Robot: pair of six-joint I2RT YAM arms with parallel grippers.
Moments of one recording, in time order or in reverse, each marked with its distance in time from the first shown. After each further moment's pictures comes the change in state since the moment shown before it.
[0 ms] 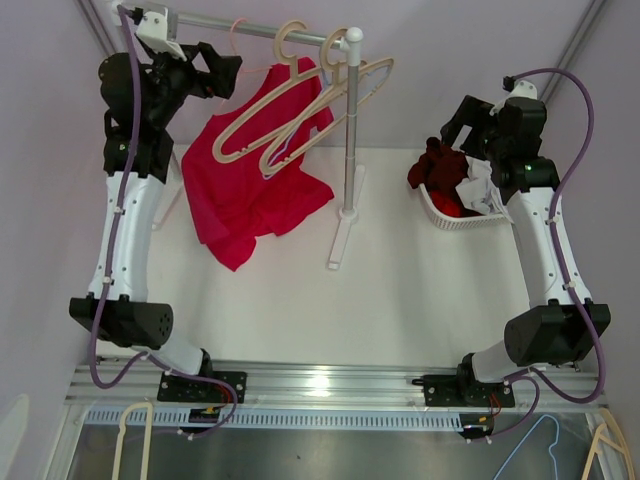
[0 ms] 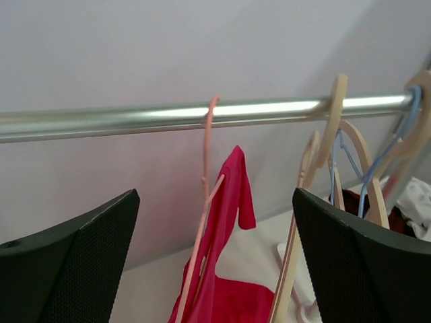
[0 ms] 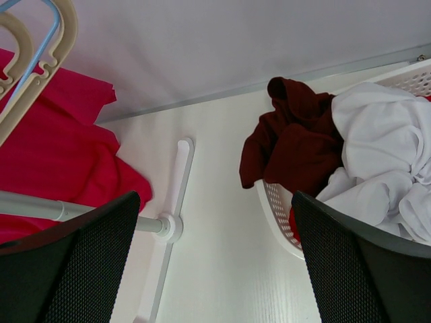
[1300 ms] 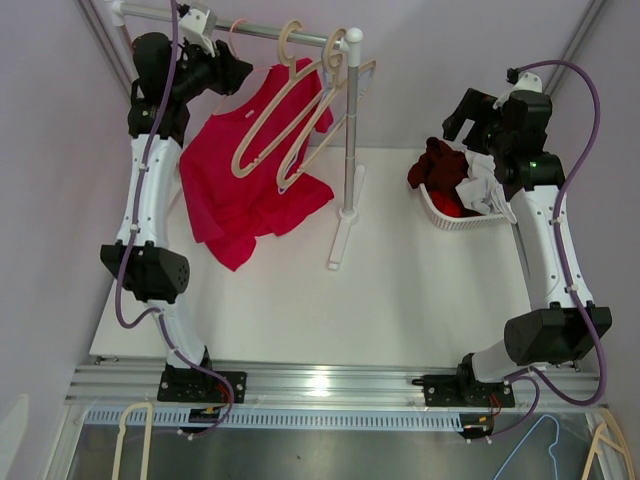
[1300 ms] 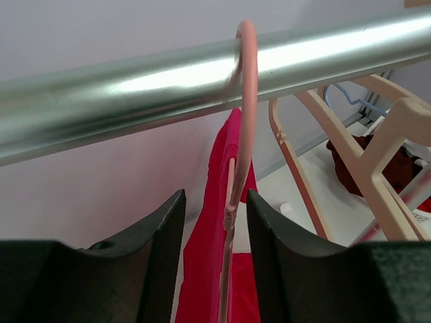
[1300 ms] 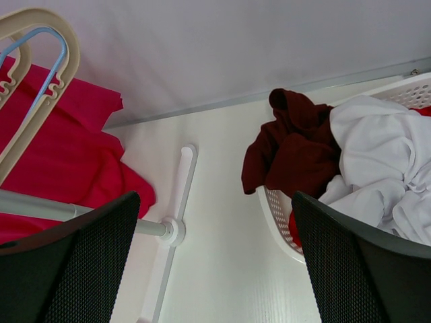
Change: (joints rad) left arm 0.037 0.349 0.337 -0.187 0.245 0.120; right arm 0.004 0.005 0.072 -0.043 0.006 -0.011
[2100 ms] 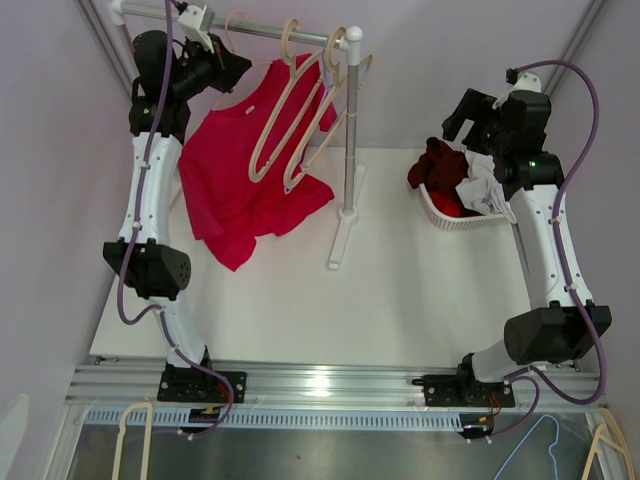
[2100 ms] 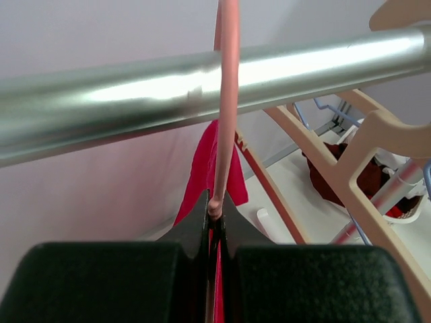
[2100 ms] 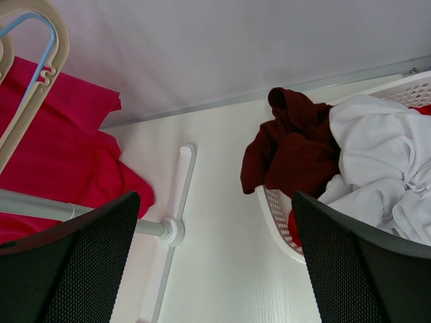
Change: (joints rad) left arm 0.002 0.035 0.040 0.004 0.051 -0.088; right arm 0.003 0.006 0.000 0.000 0.005 0.000
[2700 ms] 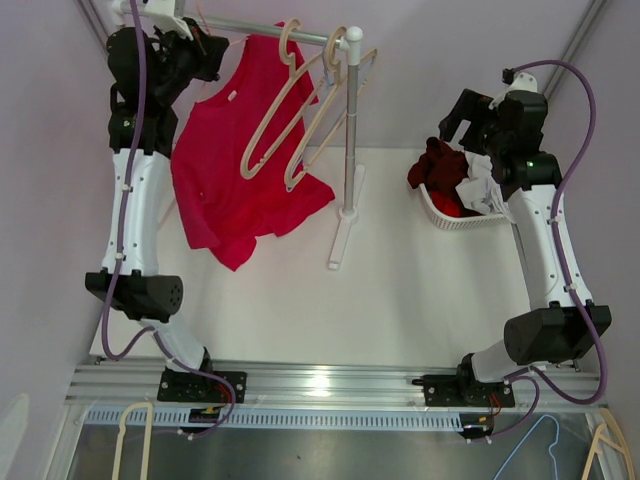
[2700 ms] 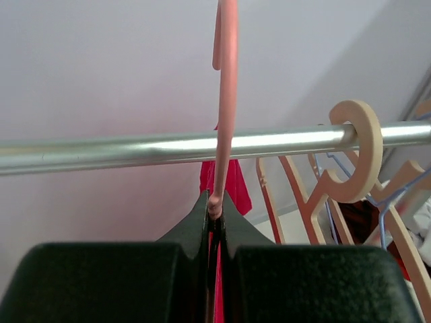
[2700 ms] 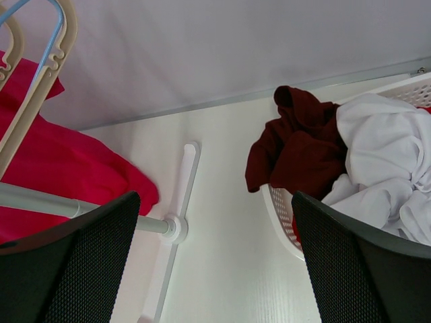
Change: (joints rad) left arm -0.024 -0.185 -0.066 0.032 -0.224 -0.051; right arm 0.015 0.000 0.000 -0.002 0.000 0.000
